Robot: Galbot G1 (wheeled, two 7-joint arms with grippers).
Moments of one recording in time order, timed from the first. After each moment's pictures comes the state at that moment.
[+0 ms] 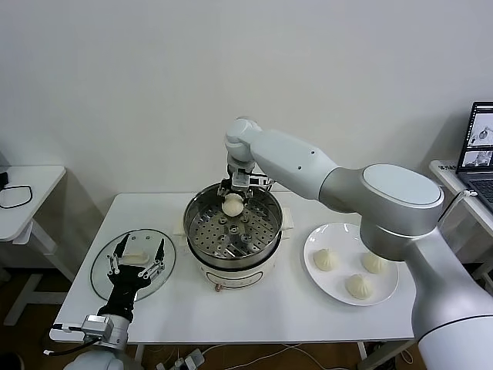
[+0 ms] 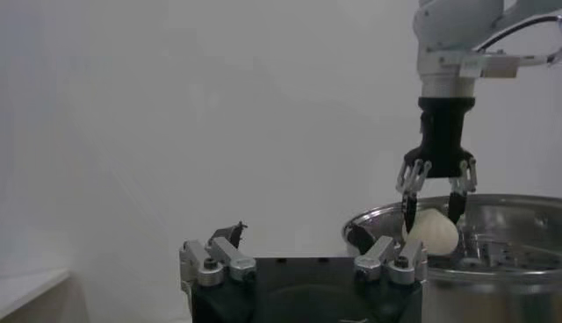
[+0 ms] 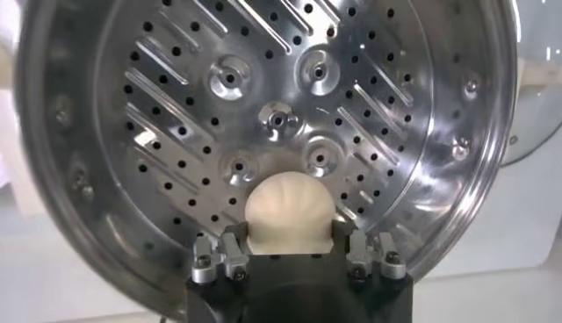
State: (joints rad) left arm 1.53 -1.48 -0.69 -2.08 -0.01 -0.02 0.16; right arm 0.41 1.55 -1.10 0.67 -0.49 0.79 -0.98
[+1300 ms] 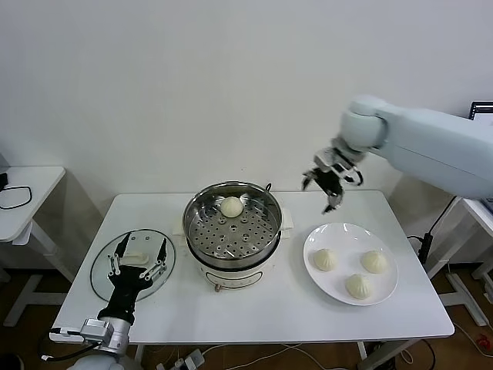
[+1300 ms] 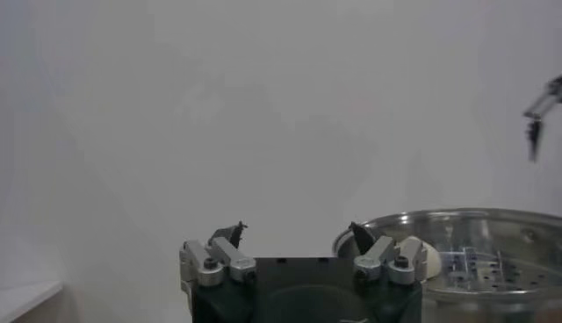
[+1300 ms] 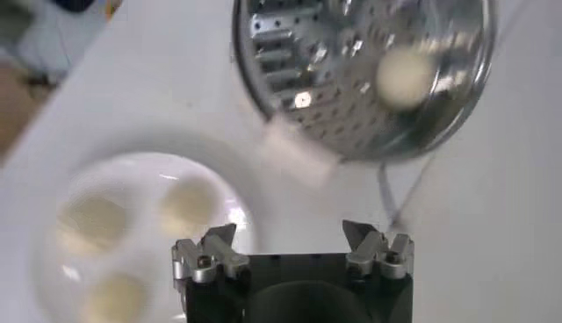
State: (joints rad) left arm 1.56 -1.49 -0.67 -2.14 0.00 -0.02 0.16; right arm 0.64 0.75 -1.34 1.38 0.24 -0.14 -1.16
